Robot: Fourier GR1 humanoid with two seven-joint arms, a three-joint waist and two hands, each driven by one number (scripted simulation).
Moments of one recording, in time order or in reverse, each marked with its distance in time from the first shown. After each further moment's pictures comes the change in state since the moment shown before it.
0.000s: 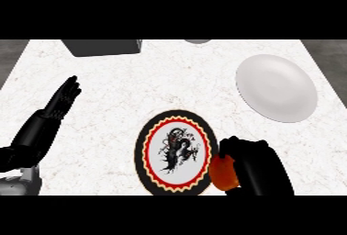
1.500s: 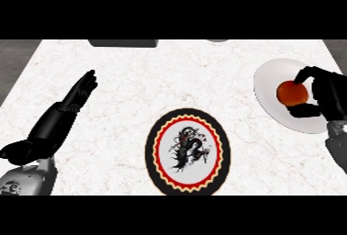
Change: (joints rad) left arm -0.075 -0.077 -0.015 0.016 -0.059 -0.062 -0.002; right arm -0.067 0.008 -0.684 0.738 -0.286 -0.184 -0.670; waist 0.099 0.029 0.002
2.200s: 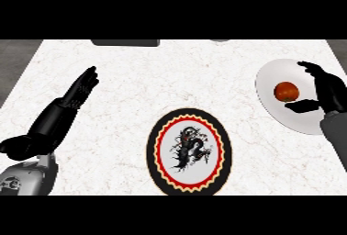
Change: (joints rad) left arm -0.029 -0.012 0.016 0.002 0.002 -0.024 0.024; right arm -0.236 0.110 -0.187 0.690 -0.078 -0.037 -0.419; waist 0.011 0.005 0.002
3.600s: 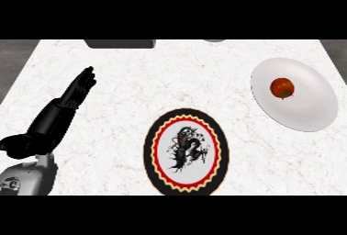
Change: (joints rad) left arm 0.005 -0.019 0.031 0.006 -0.020 -0.011 0.008; right arm 0.132 -0.241 -0.465 0.060 -0.610 0.851 -0.438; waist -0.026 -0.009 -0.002
